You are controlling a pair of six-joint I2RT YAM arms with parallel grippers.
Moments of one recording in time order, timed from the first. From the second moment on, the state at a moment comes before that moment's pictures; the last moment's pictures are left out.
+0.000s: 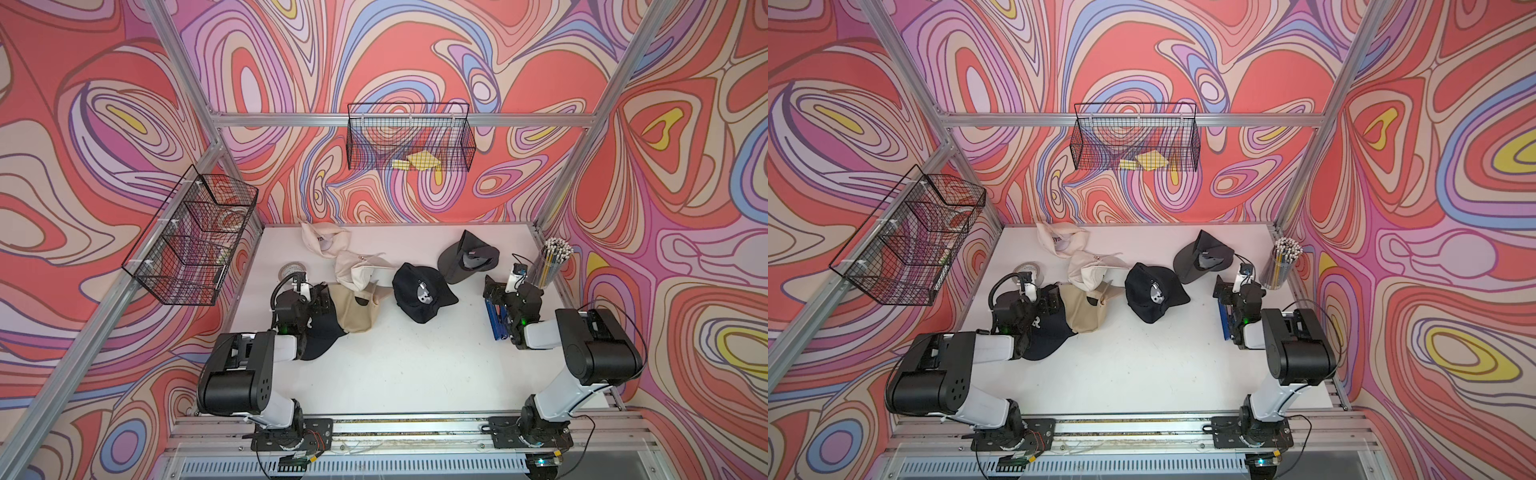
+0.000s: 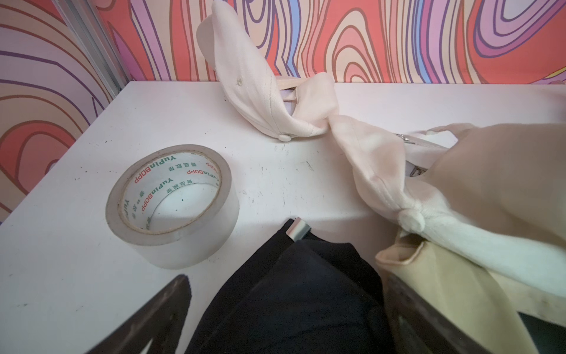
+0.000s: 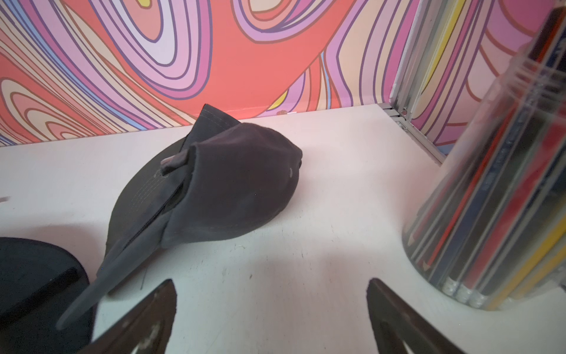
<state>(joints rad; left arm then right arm) 0.04 1.52 0.36 0.80 0.09 -0.02 -0.04 1.69 0.44 0.98 0.01 0.06</state>
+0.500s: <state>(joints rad) 0.04 1.53 0.22 1.05 -0.07 -0.08 -0.04 1.69 0.44 0.98 0.01 0.06</state>
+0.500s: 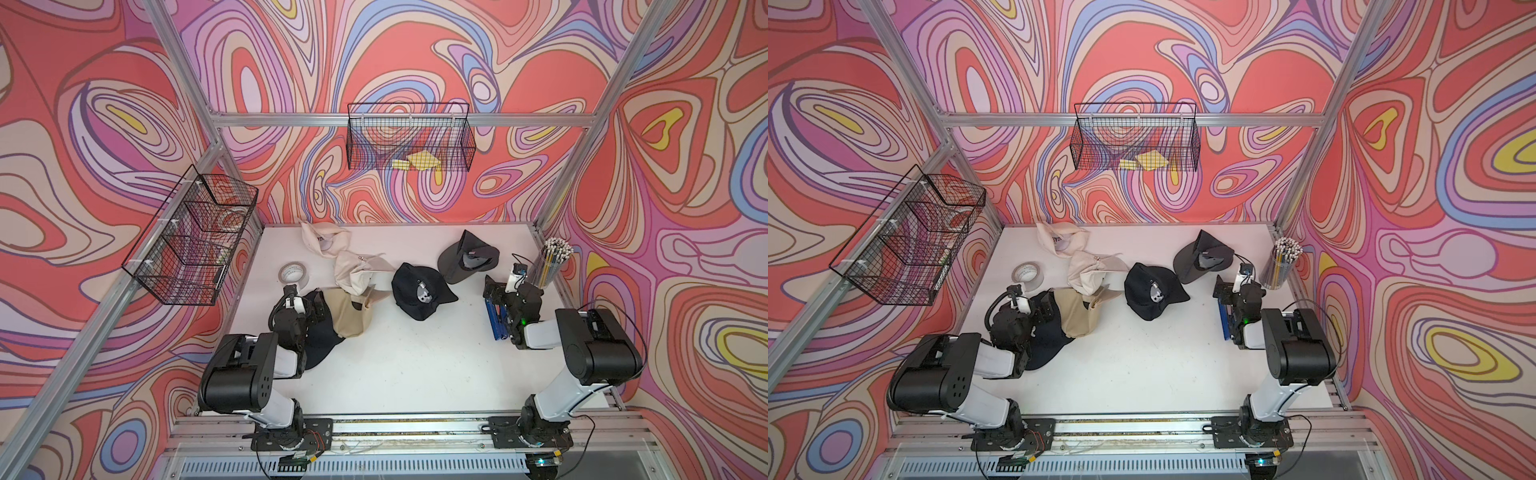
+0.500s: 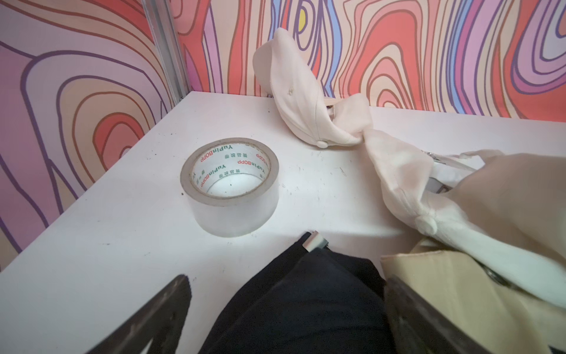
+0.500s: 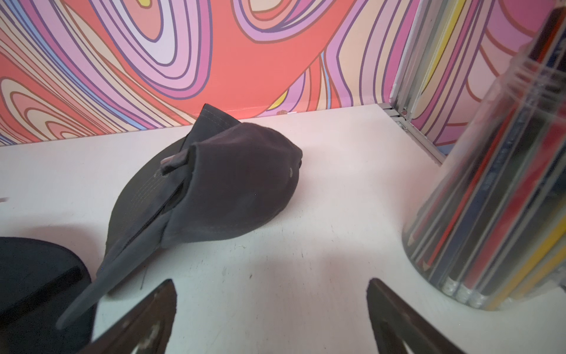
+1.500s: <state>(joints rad) 0.04 1.53 0.37 0.82 0.01 -0.05 -0.04 1.69 0.44 0.97 0.01 0.06</state>
